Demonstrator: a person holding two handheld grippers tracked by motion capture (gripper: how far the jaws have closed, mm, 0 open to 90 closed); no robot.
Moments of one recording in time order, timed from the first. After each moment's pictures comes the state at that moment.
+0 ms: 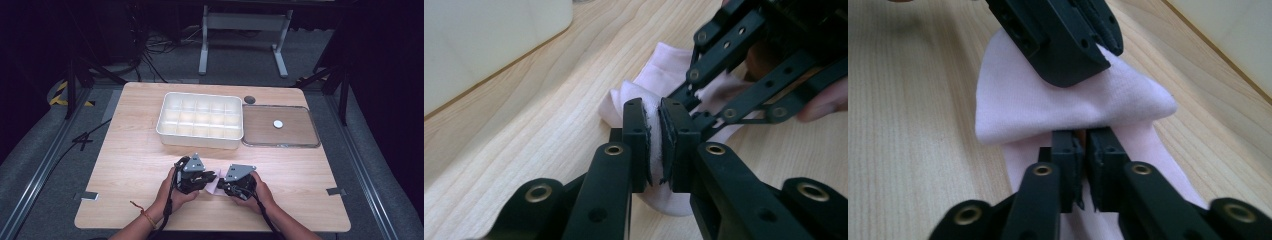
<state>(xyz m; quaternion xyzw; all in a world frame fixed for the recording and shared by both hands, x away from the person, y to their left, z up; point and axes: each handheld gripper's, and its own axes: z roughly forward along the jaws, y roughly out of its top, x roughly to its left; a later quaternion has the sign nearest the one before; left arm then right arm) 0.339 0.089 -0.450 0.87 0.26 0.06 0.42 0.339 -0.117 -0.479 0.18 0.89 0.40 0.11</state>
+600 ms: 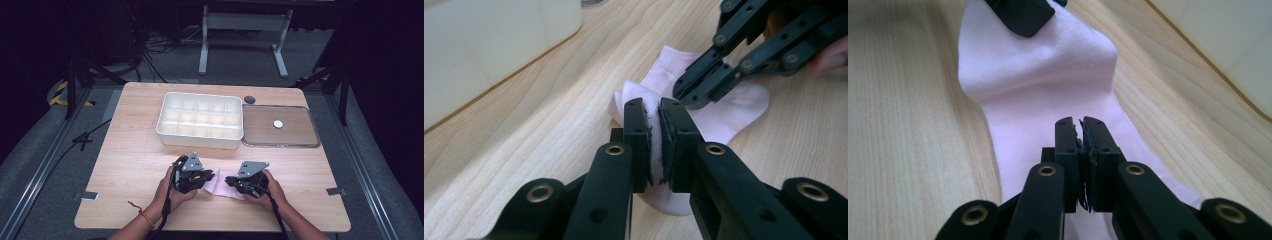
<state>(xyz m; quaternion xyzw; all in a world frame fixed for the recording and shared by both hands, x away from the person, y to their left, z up) 0.338 0.092 -0.445 0.86 0.26 0.07 0.42 0.342 -0.147 -0.469 0.20 0.89 0.39 0.10</state>
